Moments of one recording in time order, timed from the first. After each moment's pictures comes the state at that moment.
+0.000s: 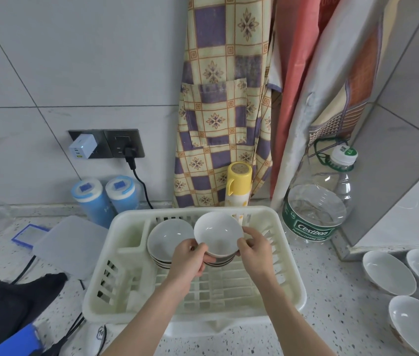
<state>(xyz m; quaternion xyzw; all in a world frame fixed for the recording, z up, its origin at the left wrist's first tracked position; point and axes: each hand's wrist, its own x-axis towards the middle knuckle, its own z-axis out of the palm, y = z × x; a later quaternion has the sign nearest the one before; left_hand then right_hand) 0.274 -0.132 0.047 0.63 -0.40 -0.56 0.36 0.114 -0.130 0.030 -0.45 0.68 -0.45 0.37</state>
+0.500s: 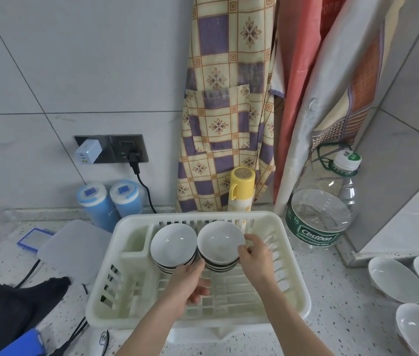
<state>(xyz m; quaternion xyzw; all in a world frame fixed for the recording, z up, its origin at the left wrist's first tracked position) 0.289 -0.114 0.030 0.66 -0.33 -0.61 0.29 0.117 -0.136 0.020 -0.46 0.72 -0.38 0.36</state>
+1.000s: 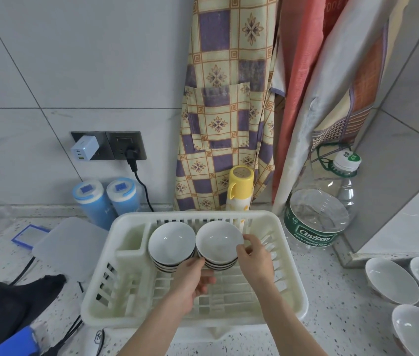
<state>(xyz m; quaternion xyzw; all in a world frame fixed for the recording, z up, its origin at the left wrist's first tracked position) 0.271 -0.122 0.019 0.63 -0.26 -0.64 0.36 0.115 -0.135 0.019 -0.47 0.75 -0.33 0.33</state>
